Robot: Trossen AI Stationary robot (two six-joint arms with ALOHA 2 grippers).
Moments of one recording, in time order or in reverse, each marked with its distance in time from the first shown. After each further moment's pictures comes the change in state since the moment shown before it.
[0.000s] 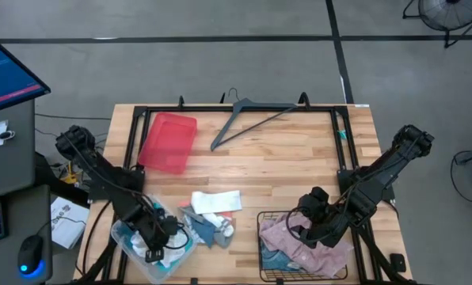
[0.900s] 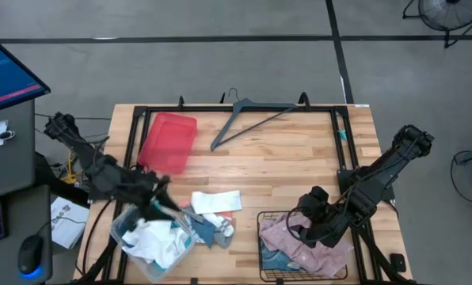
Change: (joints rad) left arm 0.127 -0.561 -0.005 0.501 -0.366 0.449; right arm 0.000 0.000 0.000 0.000 0.020 -0.003
